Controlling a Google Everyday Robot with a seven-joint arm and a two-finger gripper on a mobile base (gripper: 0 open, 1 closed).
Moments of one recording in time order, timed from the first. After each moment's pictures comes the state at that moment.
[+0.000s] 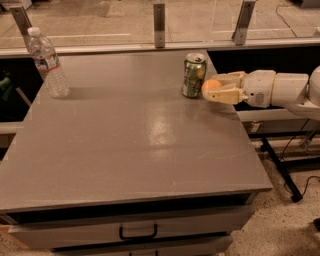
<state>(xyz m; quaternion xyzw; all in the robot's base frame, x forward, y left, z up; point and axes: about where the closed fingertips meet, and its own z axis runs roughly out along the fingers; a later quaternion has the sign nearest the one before) 0.651 -0.168 0.878 -0.42 0.66 0.28 0.55</state>
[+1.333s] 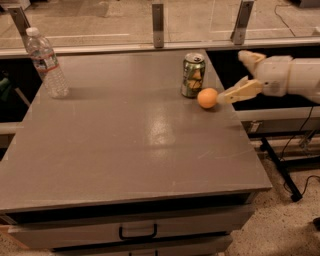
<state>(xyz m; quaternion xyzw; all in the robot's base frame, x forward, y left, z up) 0.648 -0.191 0.913 -0.44 0.66 0.24 0.56</state>
